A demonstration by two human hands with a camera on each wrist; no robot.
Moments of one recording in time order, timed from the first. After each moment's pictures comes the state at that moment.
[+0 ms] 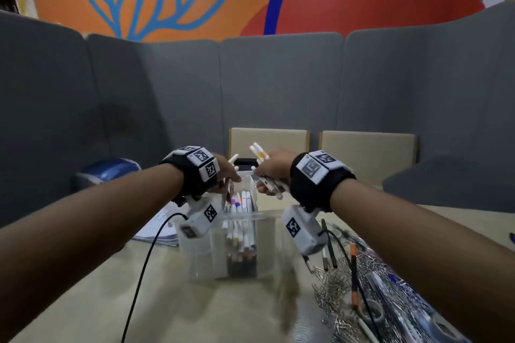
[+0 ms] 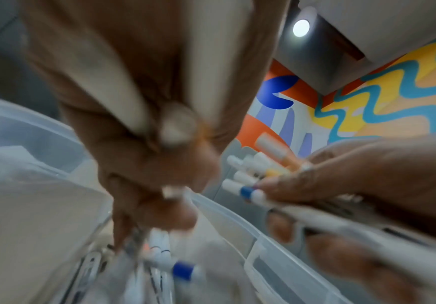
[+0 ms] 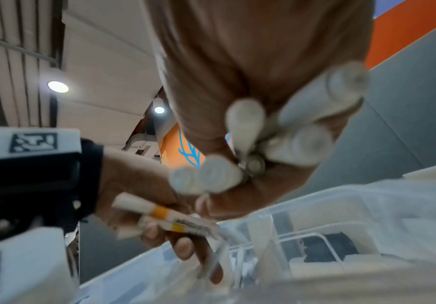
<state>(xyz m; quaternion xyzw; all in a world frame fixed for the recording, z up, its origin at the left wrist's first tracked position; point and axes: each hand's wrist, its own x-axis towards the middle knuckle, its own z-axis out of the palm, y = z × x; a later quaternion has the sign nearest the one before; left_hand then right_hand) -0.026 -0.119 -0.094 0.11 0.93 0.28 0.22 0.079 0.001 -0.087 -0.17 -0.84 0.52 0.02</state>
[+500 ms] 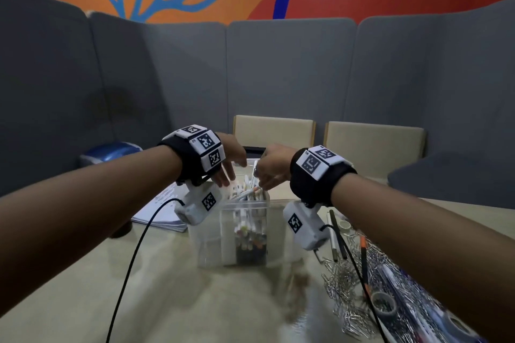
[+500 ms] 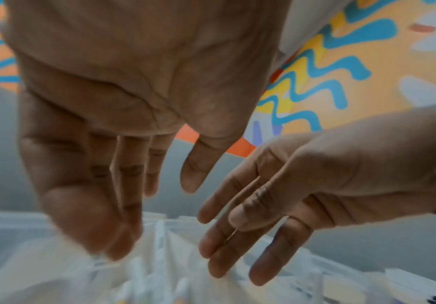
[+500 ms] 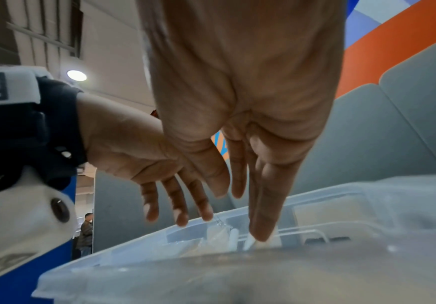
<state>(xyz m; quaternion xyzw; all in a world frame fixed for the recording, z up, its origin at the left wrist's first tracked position) -0.018 -0.134 -0.087 0.16 0.91 0.31 0.22 0.054 -0.015 -0.103 -0.14 -0.89 0.42 -0.03</state>
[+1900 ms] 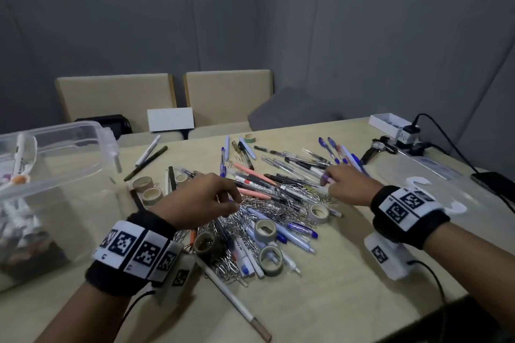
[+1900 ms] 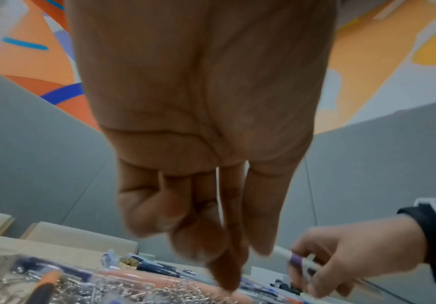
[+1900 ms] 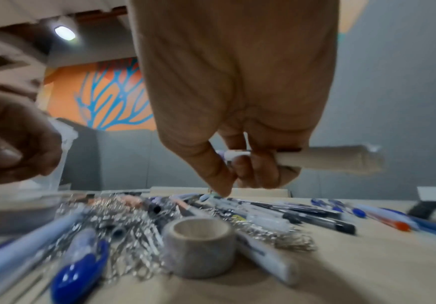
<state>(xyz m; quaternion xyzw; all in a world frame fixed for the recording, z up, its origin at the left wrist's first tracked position) 0.163 0.059 -0.223 0.63 0.73 0.20 0.14 0.384 0.273 -0.233 -0.41 -0.90 0.14 0.02</state>
